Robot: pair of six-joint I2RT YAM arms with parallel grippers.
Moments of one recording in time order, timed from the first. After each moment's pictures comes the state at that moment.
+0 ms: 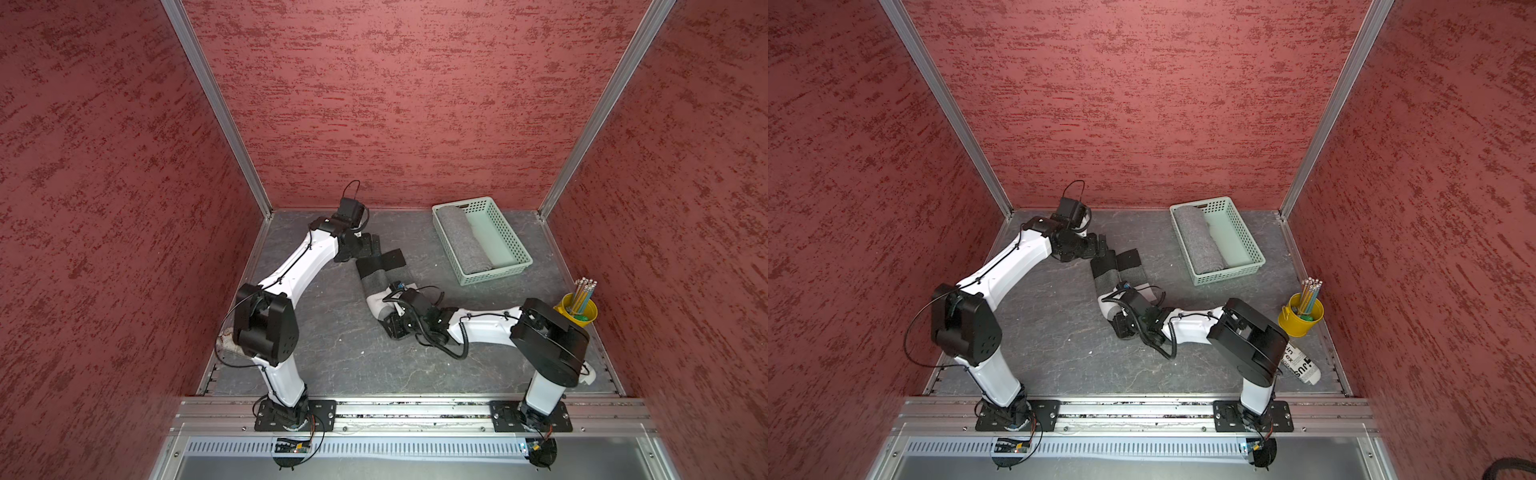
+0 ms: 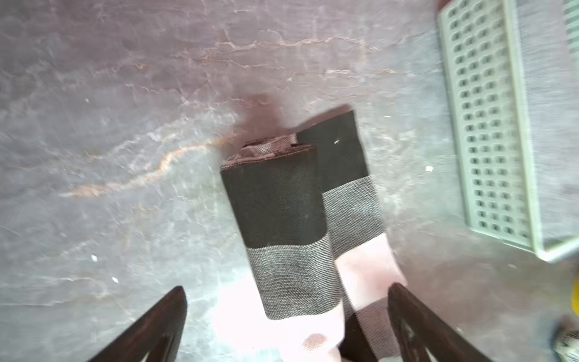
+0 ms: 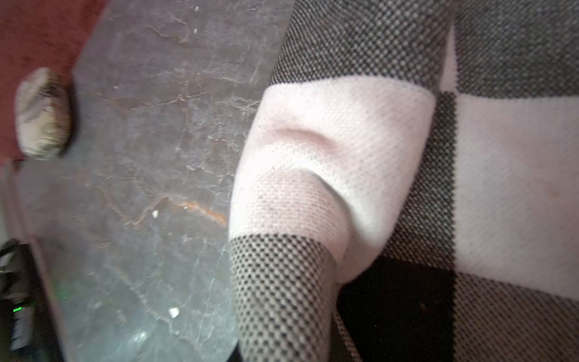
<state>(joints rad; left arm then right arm) -0.34 1.72 1.52 -0.85 0.07 -0.43 0.91 1.76 0.84 0.17 -0.16 0.60</state>
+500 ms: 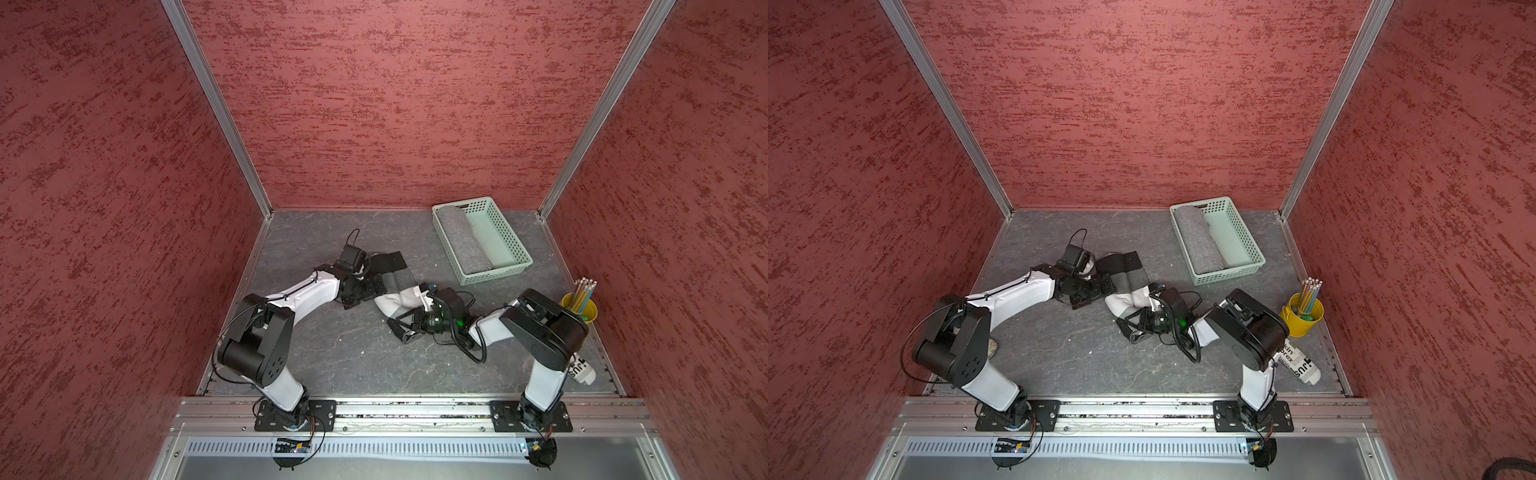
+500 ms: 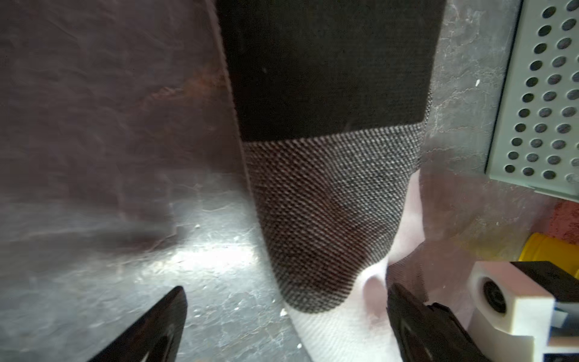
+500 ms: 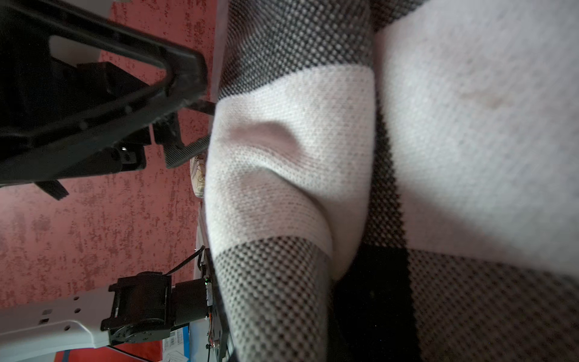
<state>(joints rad) -0.41 1.62 0.99 -0.47 0.26 -0.72 0.72 1.86 0.57 0.83 -0.57 1.05</state>
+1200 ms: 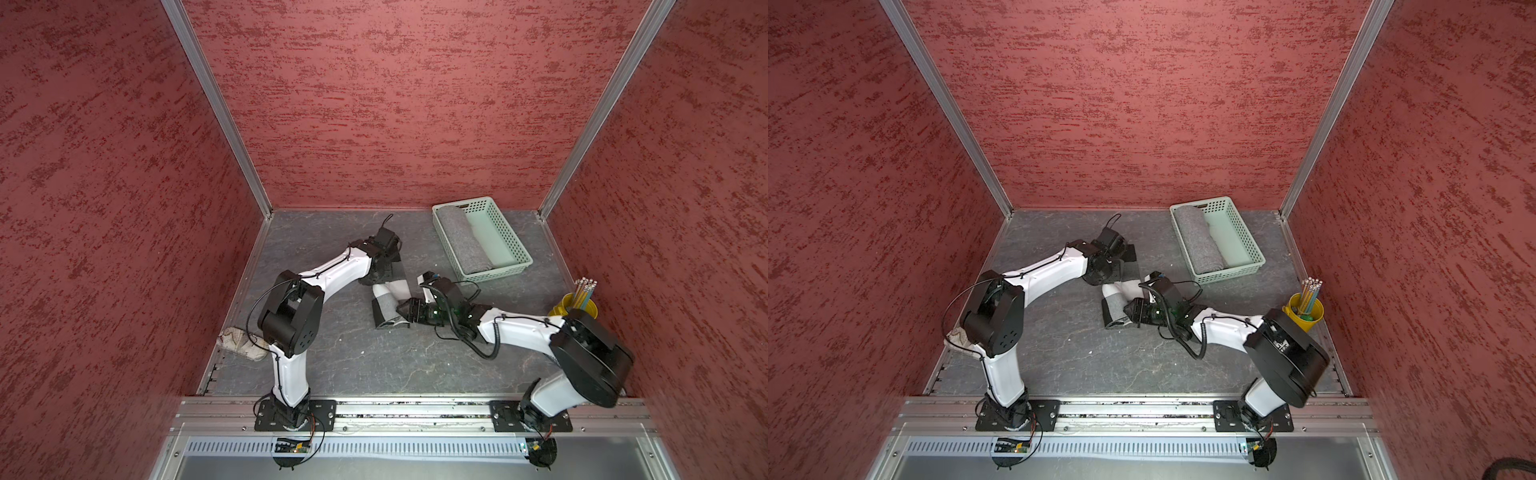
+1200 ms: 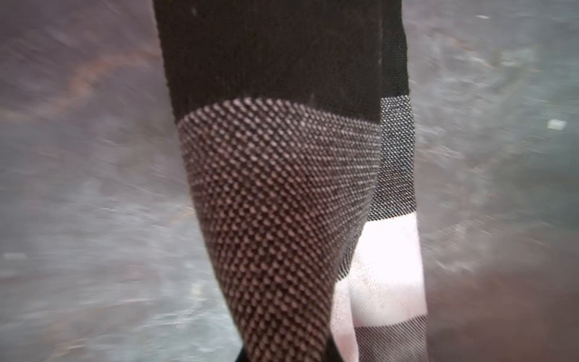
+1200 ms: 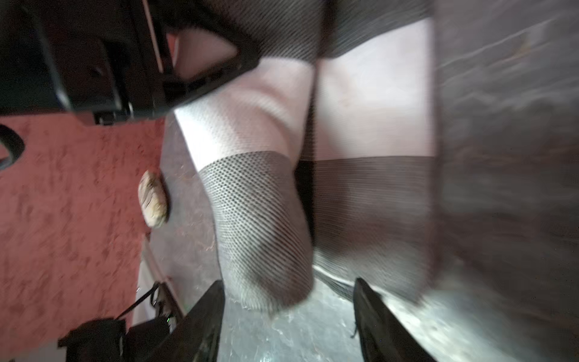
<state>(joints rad) -0.56 1.92 1.49 -0.84 -0.25 -0.58 0.77 1.51 0.73 0.11 -0.18 0.88</state>
